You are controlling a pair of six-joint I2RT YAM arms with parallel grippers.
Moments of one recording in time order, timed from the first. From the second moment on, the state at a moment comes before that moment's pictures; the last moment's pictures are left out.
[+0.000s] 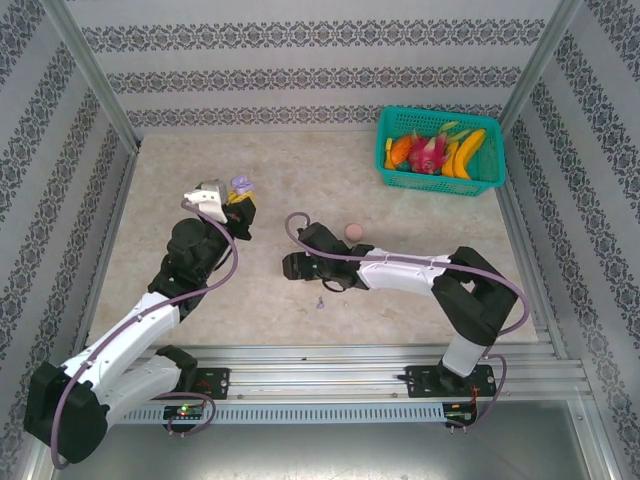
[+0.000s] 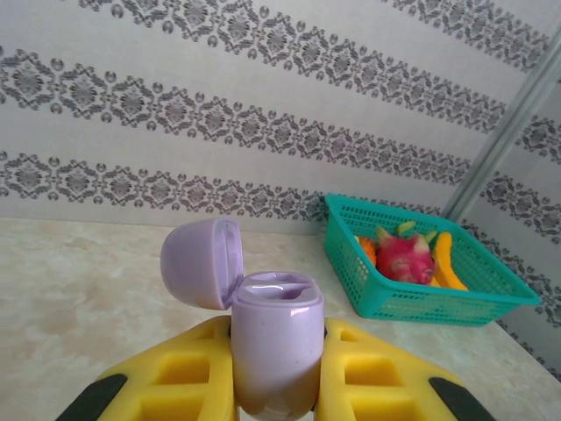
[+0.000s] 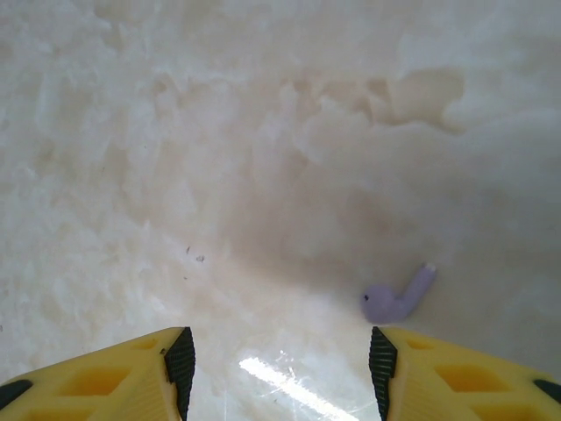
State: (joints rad) left arm -0.41 0.95 0.60 0.34 -0.08 -0.32; right arm 0.88 1.71 1.00 -0.12 -0.04 0.68
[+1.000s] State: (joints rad) left arm -0.40 0.97 0.61 0.31 -0.07 -0.32; right arm 0.79 1.93 1.12 -0.13 -0.19 0.55
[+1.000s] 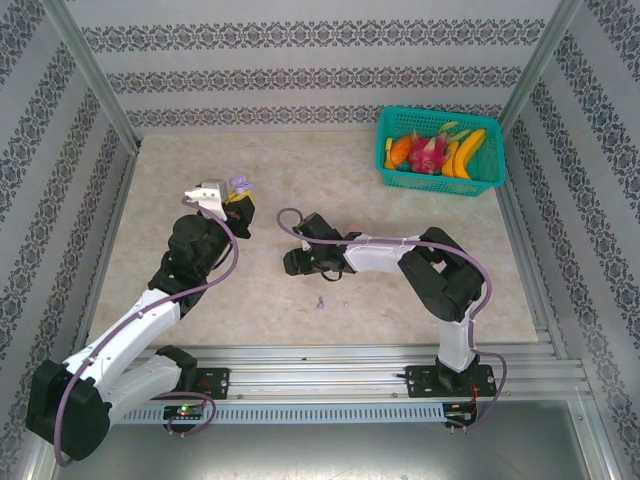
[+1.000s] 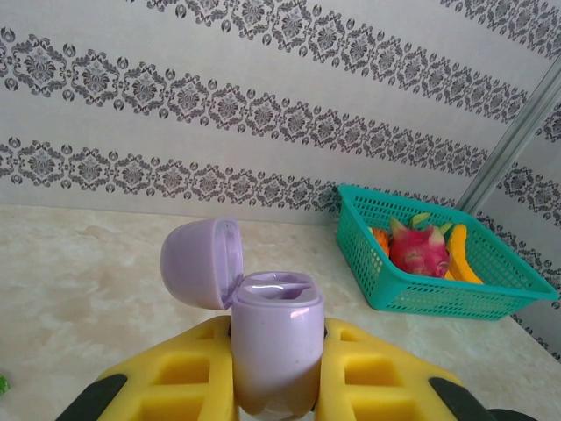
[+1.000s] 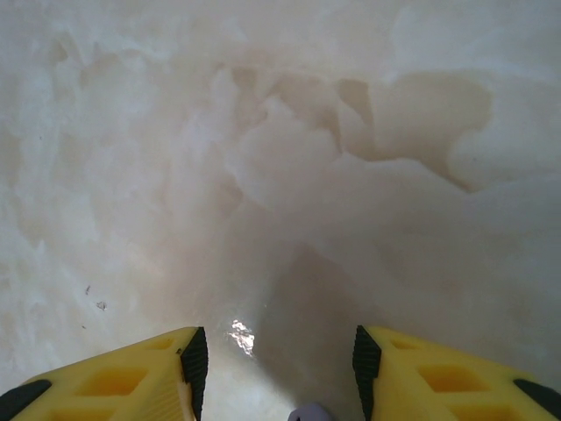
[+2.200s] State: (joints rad) left arm -0.37 0.99 0.61 0.32 -0.07 -0.32; right arm 0.93 1.80 1.16 -0.50 0.20 0.90
